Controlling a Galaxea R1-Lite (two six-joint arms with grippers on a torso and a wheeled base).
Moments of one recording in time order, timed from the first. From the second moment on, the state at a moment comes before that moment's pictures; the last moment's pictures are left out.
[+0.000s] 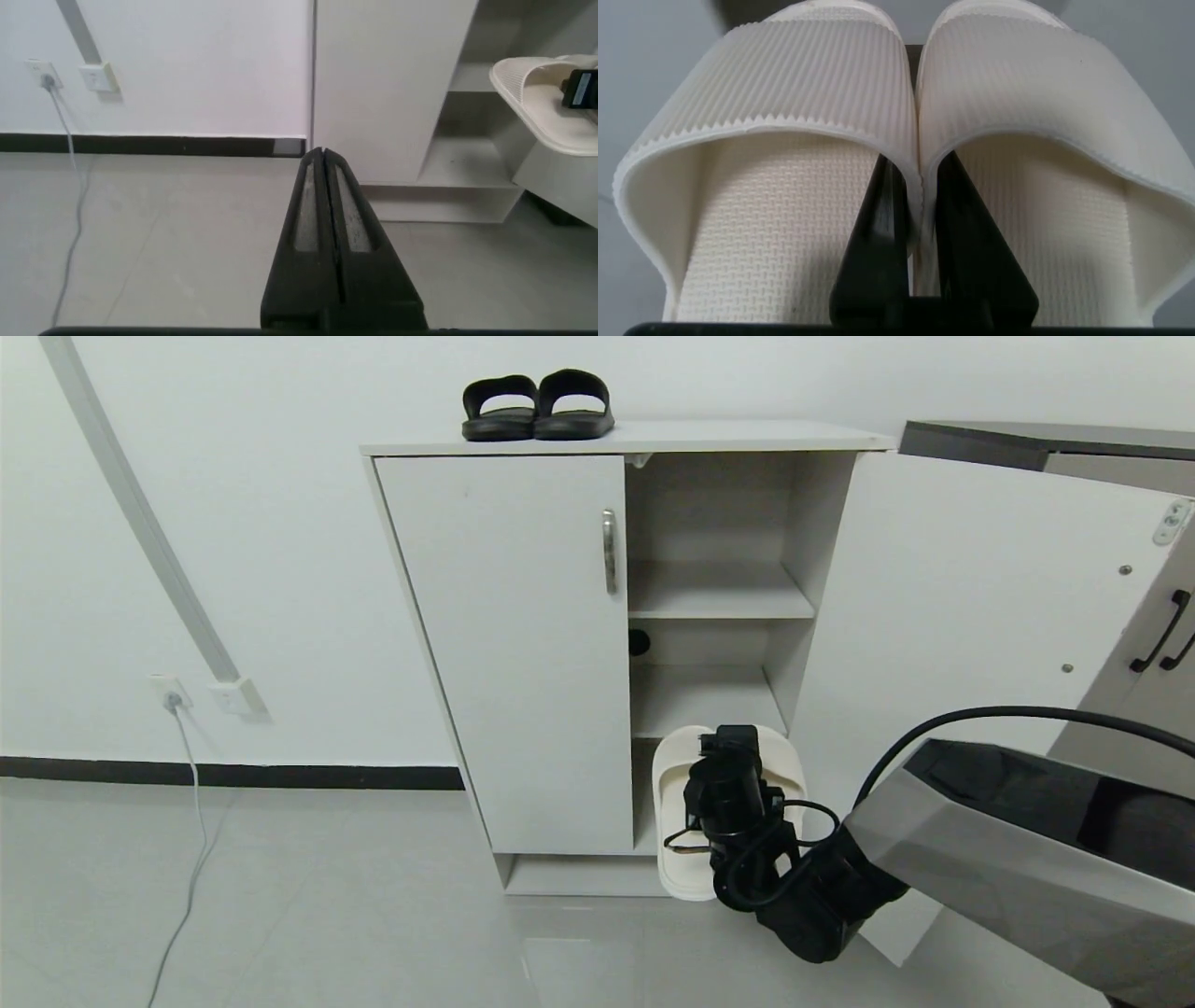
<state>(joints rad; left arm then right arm) 0.00 0.00 -0.01 0.02 0.06 0.01 0.74 2.37 -1.18 -0.88 -0.80 0.24</state>
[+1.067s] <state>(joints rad) 0.00 0.00 0.00 0.01 0.06 0.01 0.74 2.43 -1.14 -1.00 -0.67 0.19</state>
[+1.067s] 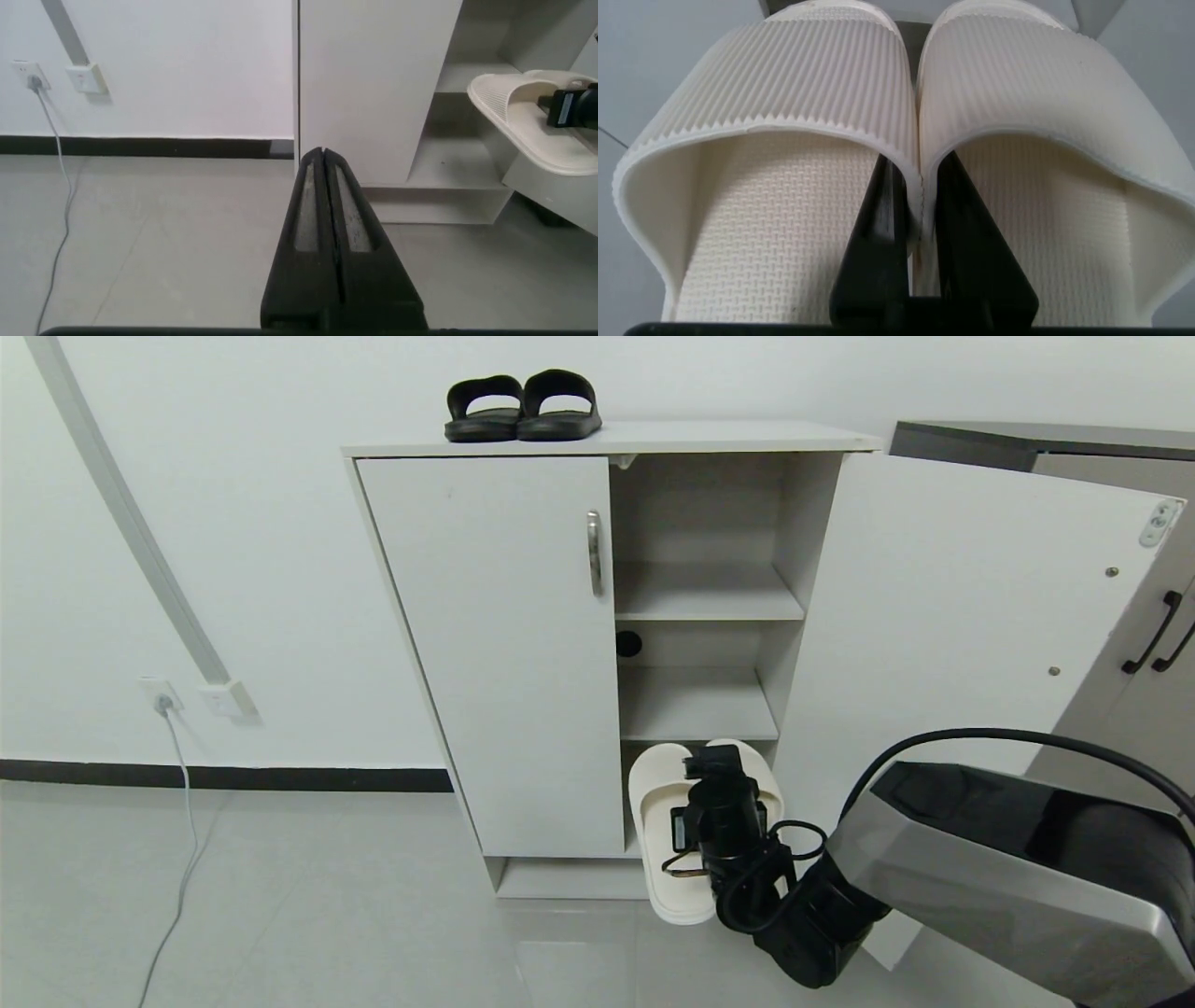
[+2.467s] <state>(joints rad) 0.00 0.00 0.00 0.01 0.06 -0.01 0.71 2.48 -1.13 -1.30 -0.69 0.04</state>
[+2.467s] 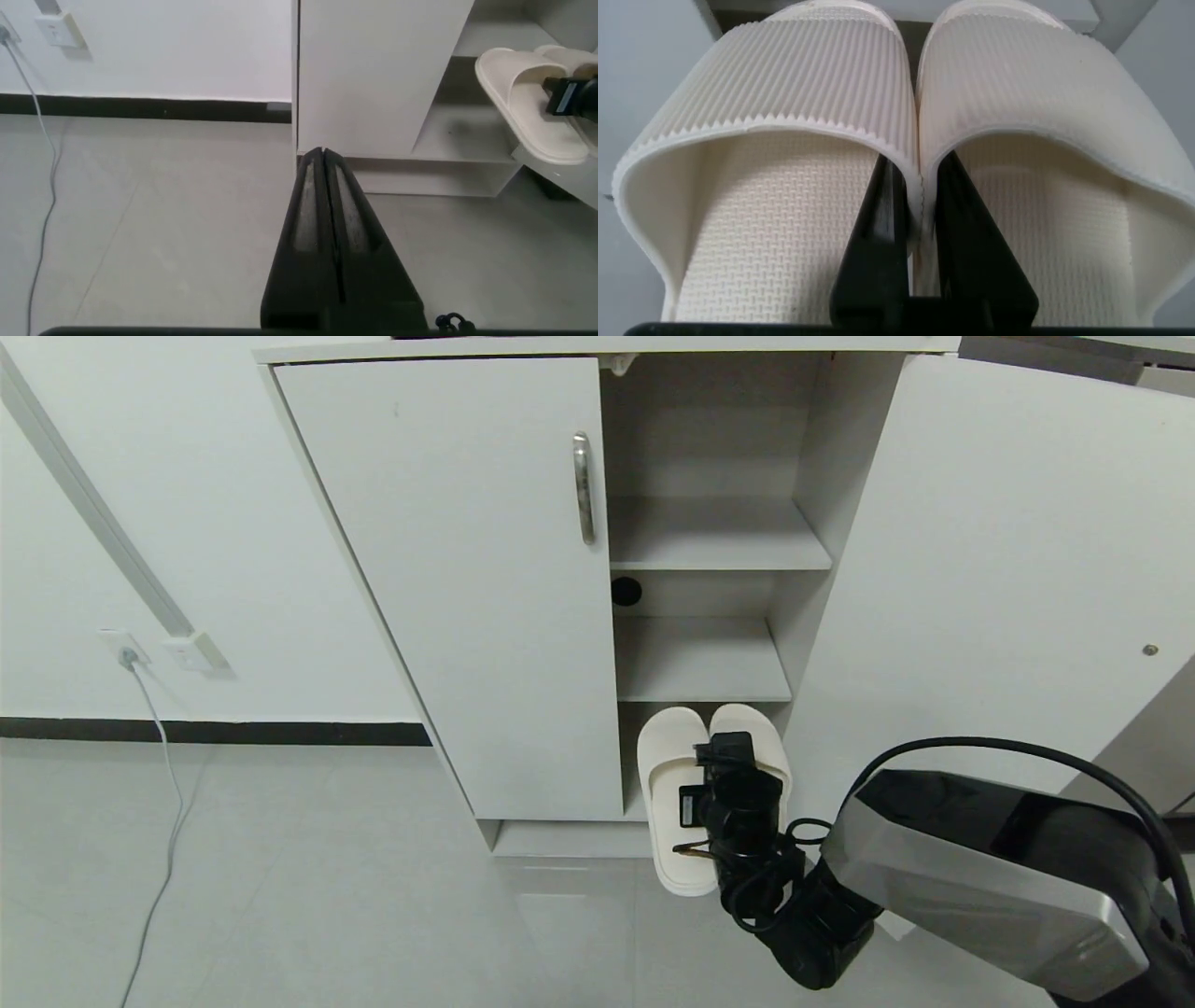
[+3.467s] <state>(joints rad) 0.00 0.00 -0.01 0.01 0.06 -0.01 0.71 2.48 -1.13 -1.34 -0.68 0.02</state>
